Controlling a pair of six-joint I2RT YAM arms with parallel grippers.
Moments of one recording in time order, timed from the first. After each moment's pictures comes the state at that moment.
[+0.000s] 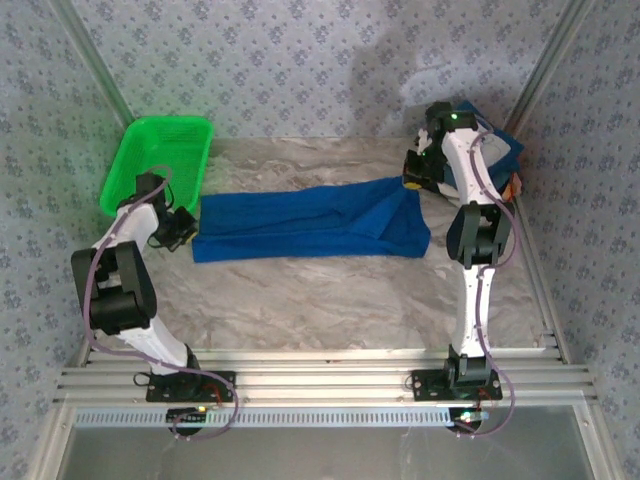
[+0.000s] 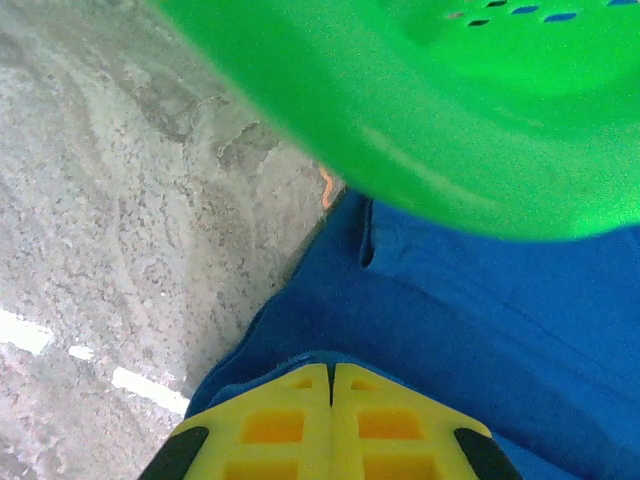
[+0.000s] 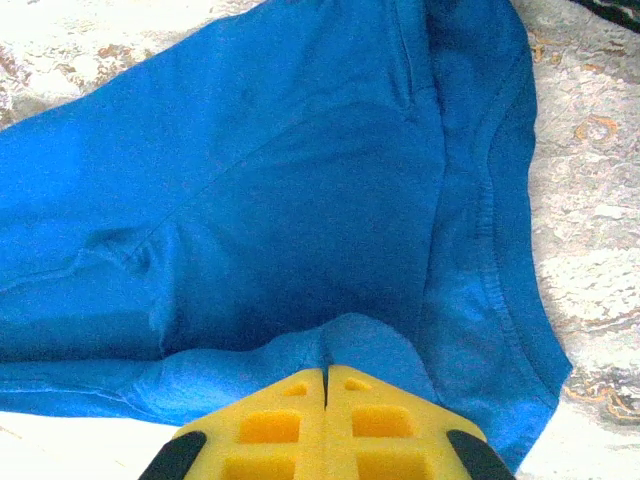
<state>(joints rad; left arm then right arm) 0.18 1.69 1.17 -0.69 0.20 -0.61 0.06 2.34 2.41 -1.44 -0.28 0.24</state>
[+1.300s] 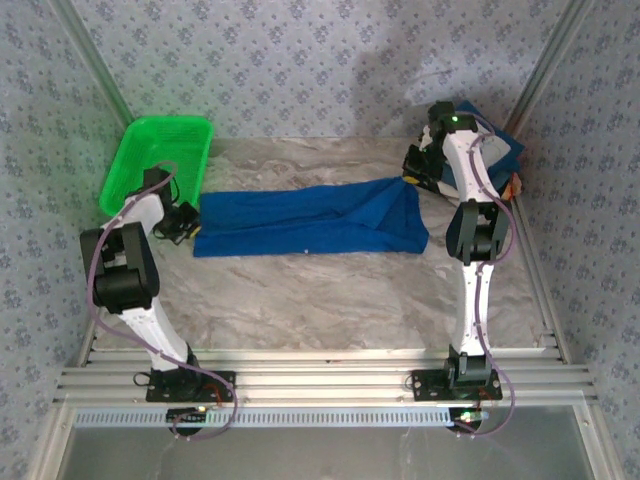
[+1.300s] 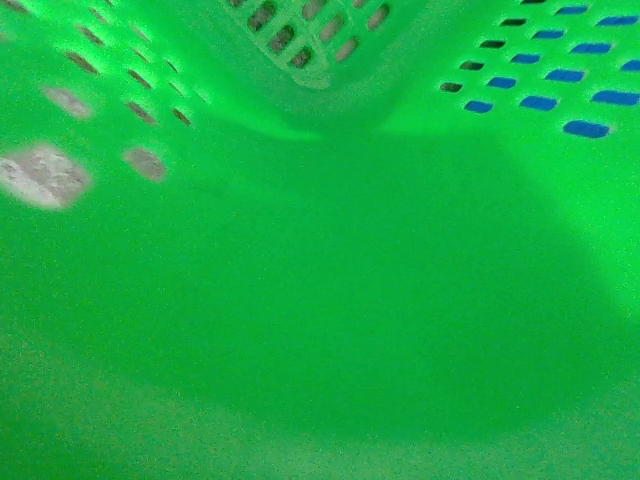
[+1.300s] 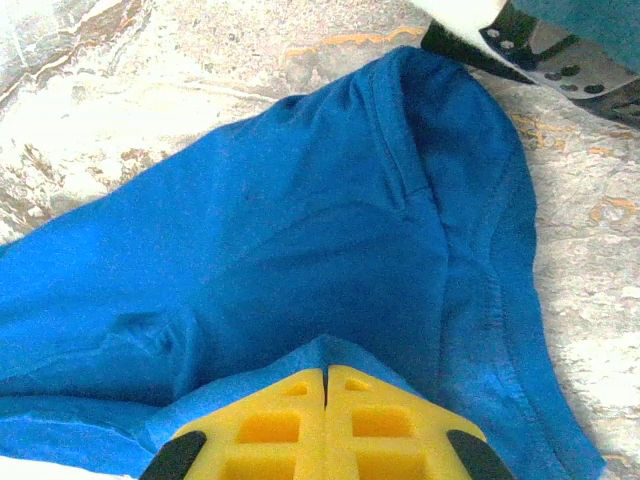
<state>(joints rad) 0.17 1.85 1.27 -0.66 0.19 -0.64 0.04 2.41 2.44 -1.32 -0.32 0.35</state>
